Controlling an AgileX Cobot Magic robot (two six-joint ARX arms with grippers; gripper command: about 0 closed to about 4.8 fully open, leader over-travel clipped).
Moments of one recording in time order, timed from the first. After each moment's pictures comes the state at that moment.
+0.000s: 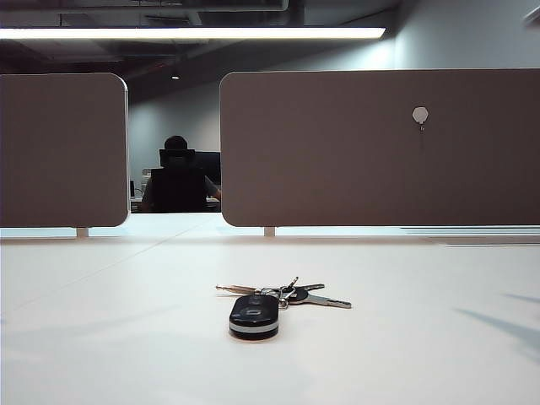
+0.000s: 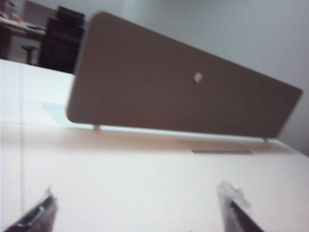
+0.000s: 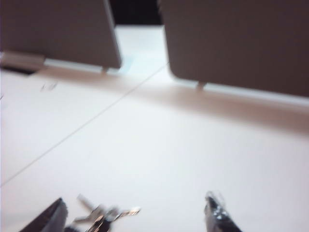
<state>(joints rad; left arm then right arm) -0.09 0.06 0.14 0.12 0.43 -0.35 0.26 0.53 0.45 -0.05 -0.34 0.07</state>
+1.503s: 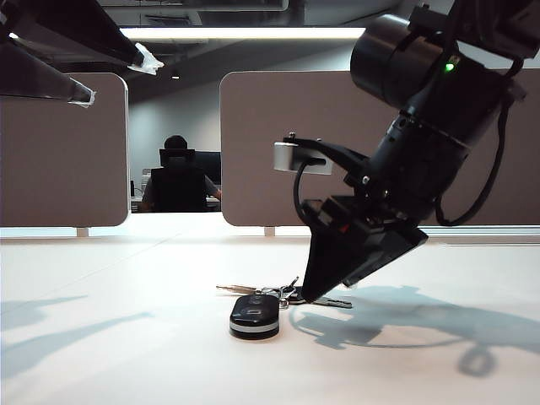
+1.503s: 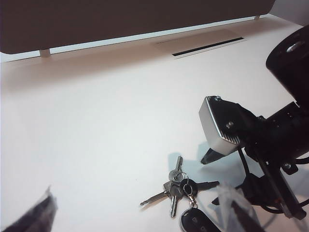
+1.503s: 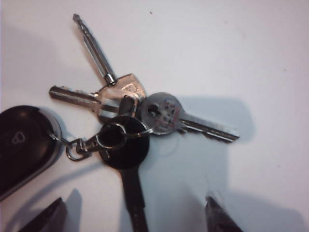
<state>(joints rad) -0.50 0.68 0.40 0.07 0.22 -0.04 0.61 1.60 0.83 -0.17 -0.18 -0.26</state>
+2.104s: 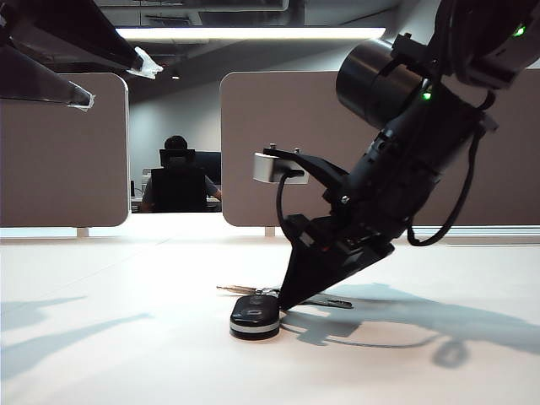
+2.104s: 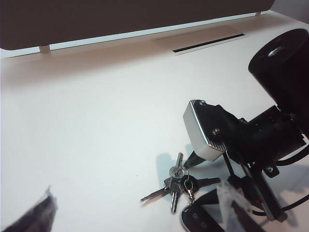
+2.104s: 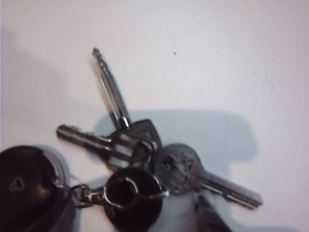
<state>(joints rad) -0.50 0.68 0.40 0.05 0.22 -0.03 0.62 1.70 0.85 -0.08 -0.23 -0.34</state>
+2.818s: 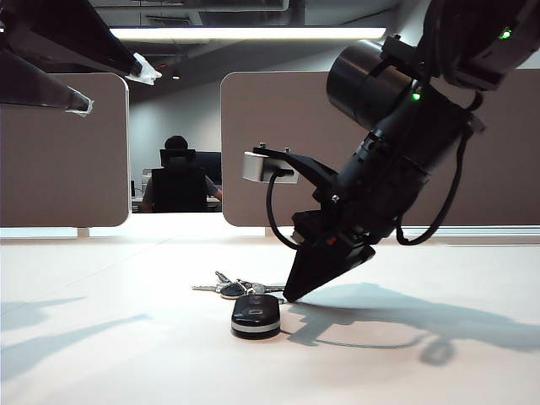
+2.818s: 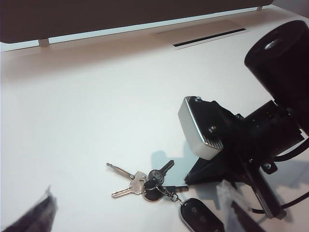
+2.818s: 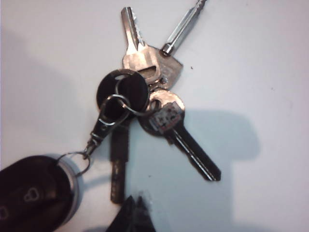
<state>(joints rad) -0.50 0.68 0.40 0.03 0.22 -0.03 0.62 1.71 0.88 -0.09 -0.24 -0.35</state>
